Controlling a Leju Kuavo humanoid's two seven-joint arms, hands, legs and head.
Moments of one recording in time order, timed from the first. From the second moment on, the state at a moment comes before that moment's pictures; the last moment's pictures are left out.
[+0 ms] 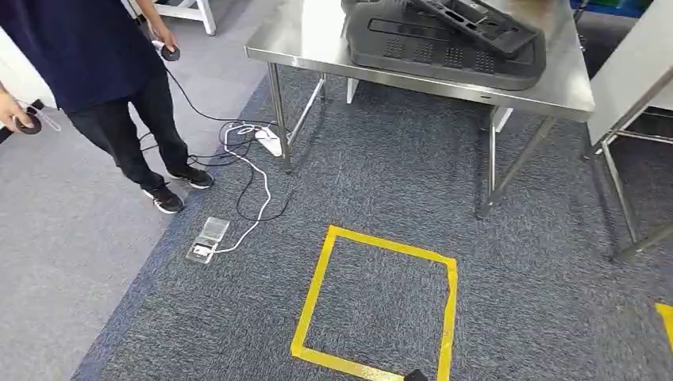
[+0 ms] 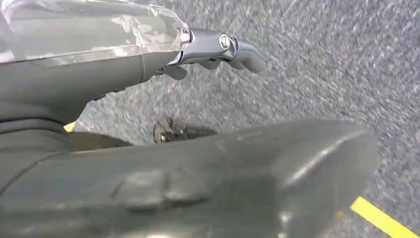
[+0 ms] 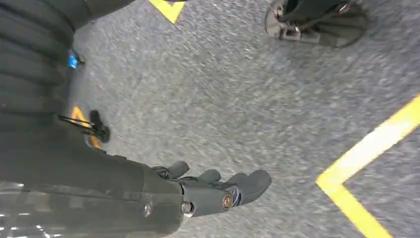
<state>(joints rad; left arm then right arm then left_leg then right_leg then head) -0.16 -0.02 -1.26 -0.39 1.15 0.58 -0.43 -0.07 -0.14 0.95 -0.51 -0.81 -0.60 -0.05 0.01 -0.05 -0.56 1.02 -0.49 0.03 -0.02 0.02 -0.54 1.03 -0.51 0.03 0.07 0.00</state>
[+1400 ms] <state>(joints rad) -0.15 -0.03 -1.26 -0.39 1.16 0.57 -0.44 -0.08 -0.15 1.02 -0.50 -0.80 -0.60 -0.01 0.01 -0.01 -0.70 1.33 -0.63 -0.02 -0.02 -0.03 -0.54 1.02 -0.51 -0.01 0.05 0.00</state>
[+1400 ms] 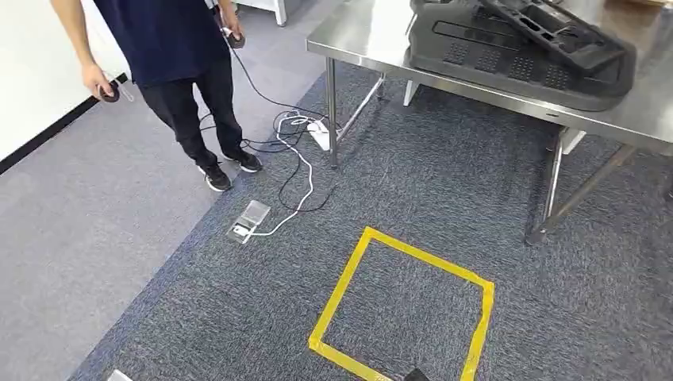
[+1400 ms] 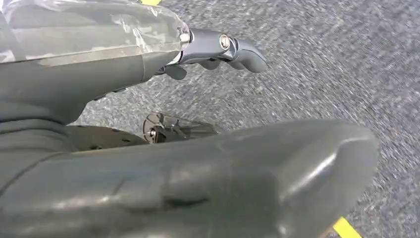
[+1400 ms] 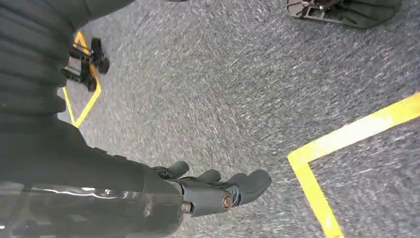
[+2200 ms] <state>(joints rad) -0.15 -0.02 -1.26 -0.39 1.15 0.57 -0.41 -0.08 -0.15 1.05 -0.50 -0.81 -0.60 -0.01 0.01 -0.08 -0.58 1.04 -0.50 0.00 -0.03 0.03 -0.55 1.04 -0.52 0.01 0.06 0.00</state>
